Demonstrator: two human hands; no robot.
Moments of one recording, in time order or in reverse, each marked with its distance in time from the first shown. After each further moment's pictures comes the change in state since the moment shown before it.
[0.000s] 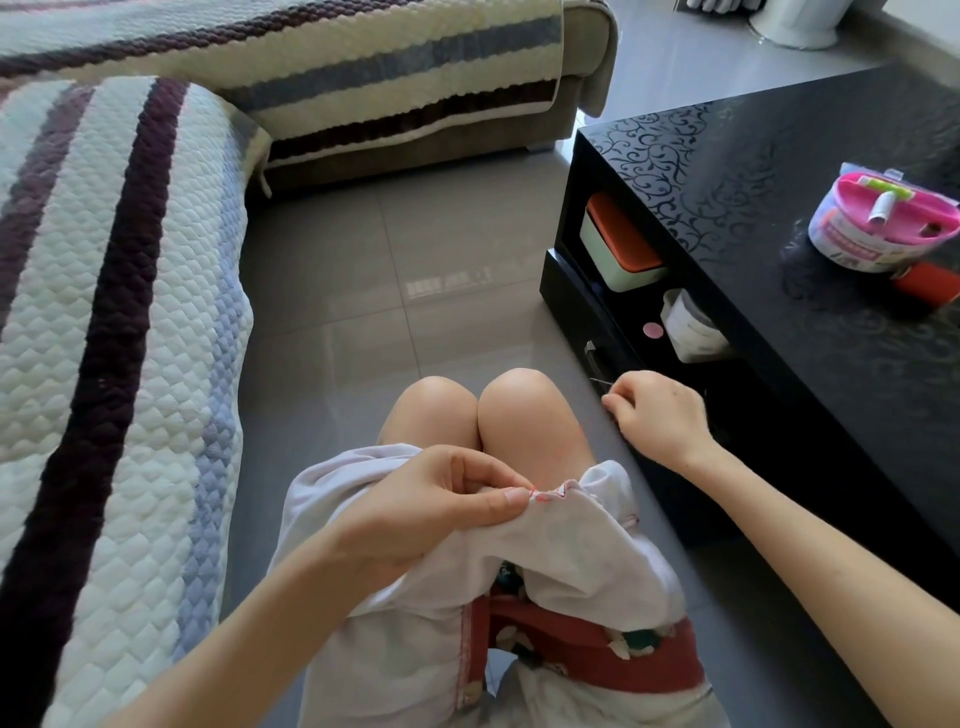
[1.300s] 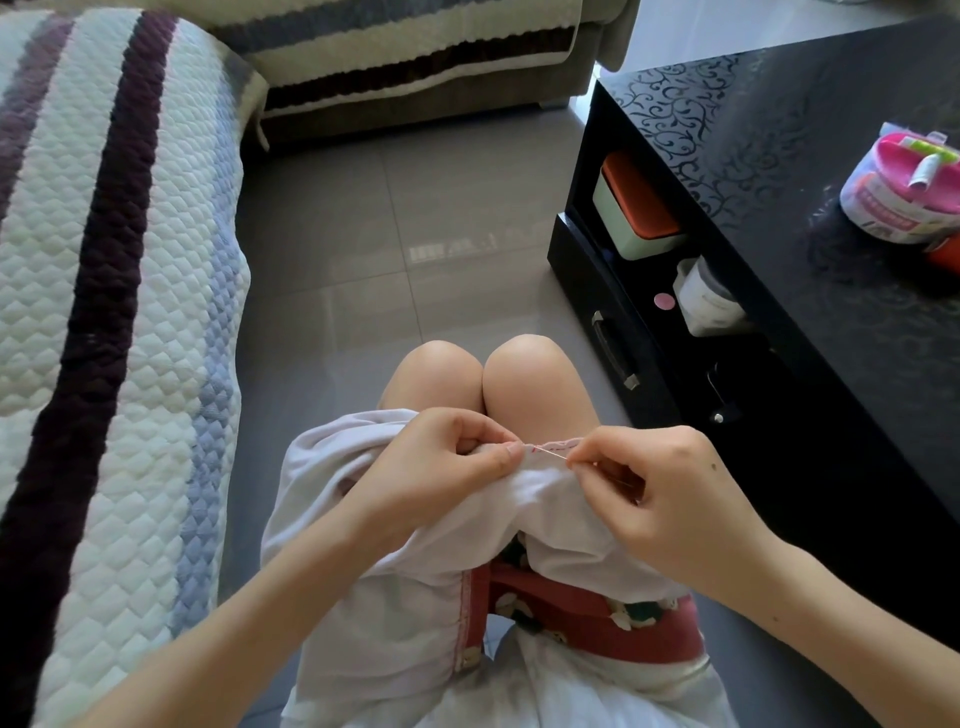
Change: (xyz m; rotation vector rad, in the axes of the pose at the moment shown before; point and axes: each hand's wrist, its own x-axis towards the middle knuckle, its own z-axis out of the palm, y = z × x) left_hand 0.007 -0.008 0.005 0.318 0.287 0.051; right_hand -0.107 -0.056 -0.041 0.343 0.025 -0.533
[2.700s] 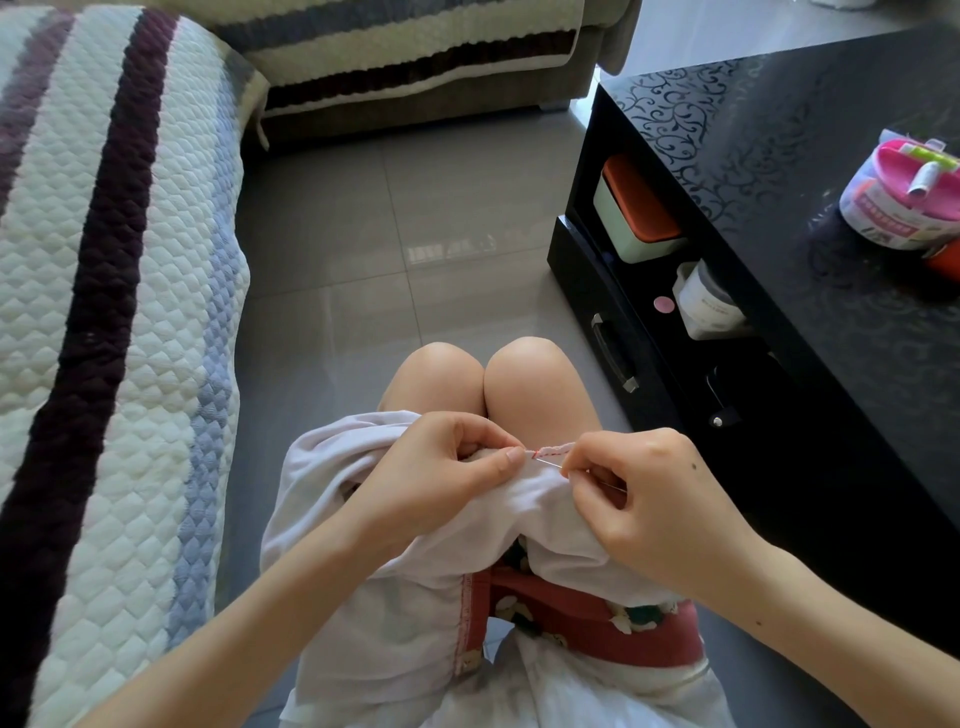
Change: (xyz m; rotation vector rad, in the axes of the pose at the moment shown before) left_hand 0.000 -0.003 -0.001 -0.011 0.001 0.057; right_hand 0.003 -0.006 0.006 -0.080 -0.033 0.040
